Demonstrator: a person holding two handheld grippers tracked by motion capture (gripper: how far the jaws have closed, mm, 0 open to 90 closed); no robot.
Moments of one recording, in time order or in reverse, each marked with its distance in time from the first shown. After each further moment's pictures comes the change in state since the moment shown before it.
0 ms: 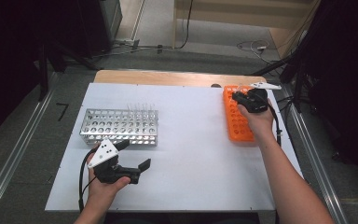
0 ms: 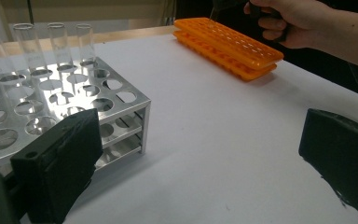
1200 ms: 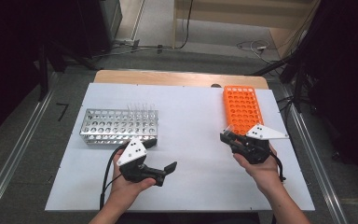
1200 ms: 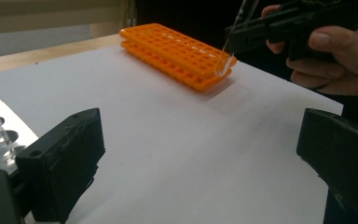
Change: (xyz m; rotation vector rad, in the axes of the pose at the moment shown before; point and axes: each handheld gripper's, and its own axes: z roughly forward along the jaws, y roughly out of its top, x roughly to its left) left arm -0.046 0.027 0.042 0.002 -0.142 0.073; right arm 0.096 -0.071 -0.111 -0.067 0.290 -0.147
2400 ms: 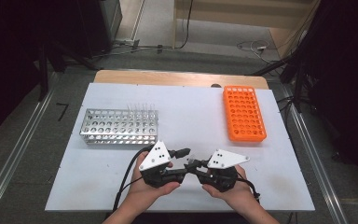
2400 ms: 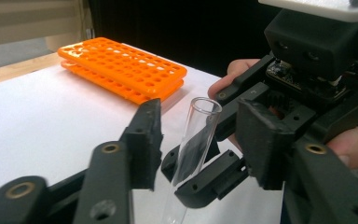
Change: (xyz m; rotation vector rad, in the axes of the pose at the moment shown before) left arm -0.037 0.011 0.027 -0.001 -0.141 0.072; right arm 0.096 -0.012 0.025 0.079 0.227 -0.158
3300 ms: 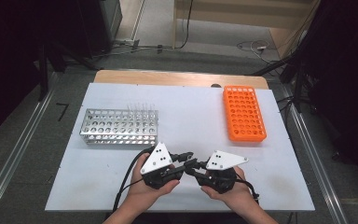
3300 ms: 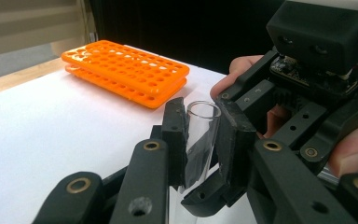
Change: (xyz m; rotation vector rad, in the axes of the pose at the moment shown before) left arm -0.002 -0.001 -0.001 -0.002 0.025 0.039; right arm 0.003 0.000 0.001 0.002 0.019 0.000
